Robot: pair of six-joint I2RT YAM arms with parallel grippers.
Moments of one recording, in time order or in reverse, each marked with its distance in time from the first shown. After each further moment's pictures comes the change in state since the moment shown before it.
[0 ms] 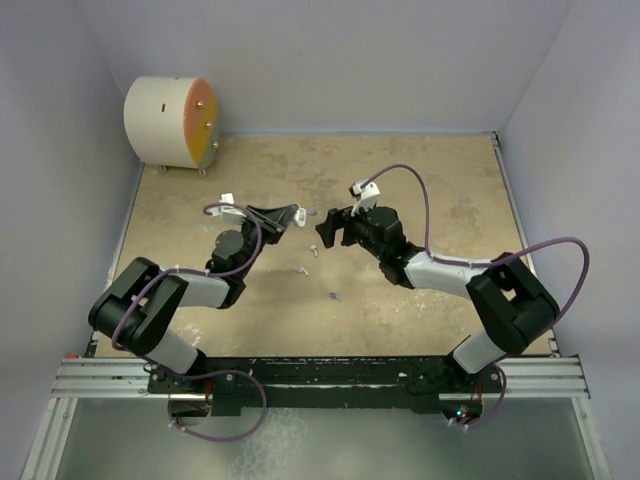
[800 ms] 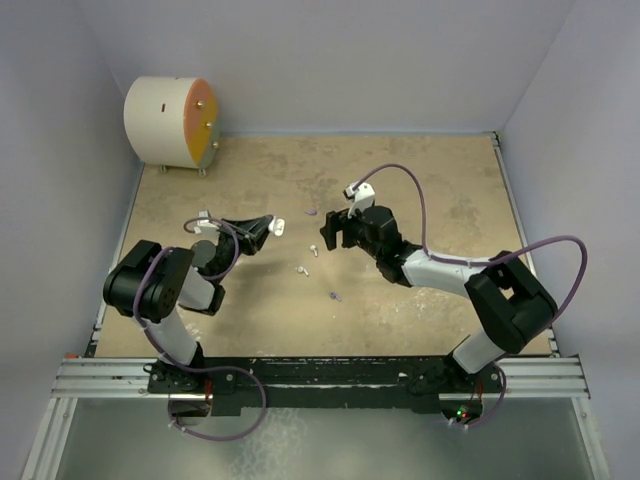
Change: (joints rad) left arm 0.311 0.164 -0.152 0.321 0.347 -0.371; right arm 0.017 0.002 0.026 -0.102 0.057 -0.084
